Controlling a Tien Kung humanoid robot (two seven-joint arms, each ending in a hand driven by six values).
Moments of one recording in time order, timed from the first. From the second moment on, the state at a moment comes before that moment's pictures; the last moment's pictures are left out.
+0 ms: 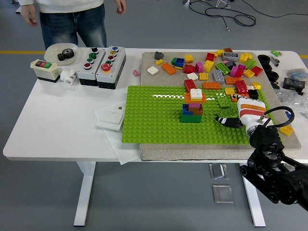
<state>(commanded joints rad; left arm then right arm) -0.02 0.01 -1.04 -0.18 0.85 0.06 0.28 0.61 -0.18 0.69 0.92 -2.10 -0.39 -0.54</state>
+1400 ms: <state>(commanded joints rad) -0.01 0.01 -1.03 -0.18 0.85 0.05 0.28 0.63 -0.17 0.68 0.89 -2.03 -0.38 -0.52</state>
